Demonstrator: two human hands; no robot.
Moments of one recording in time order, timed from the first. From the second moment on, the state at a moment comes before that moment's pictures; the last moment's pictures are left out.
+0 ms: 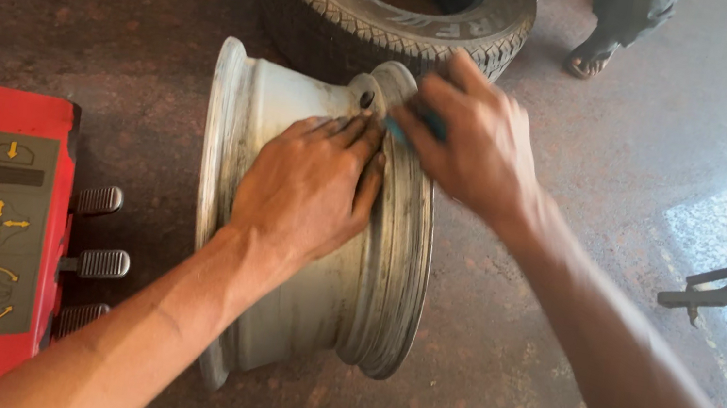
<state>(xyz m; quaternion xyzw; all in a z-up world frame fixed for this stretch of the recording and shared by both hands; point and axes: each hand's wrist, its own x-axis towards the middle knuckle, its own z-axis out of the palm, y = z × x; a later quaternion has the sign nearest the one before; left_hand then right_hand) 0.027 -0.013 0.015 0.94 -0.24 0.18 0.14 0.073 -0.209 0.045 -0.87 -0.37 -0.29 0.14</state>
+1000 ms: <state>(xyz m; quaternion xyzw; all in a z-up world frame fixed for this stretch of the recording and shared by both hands) 0.061 0.008 0.017 0.93 -0.27 0.18 0.16 0.024 -0.233 -0.005 -0.85 -0.40 -0.31 0.13</state>
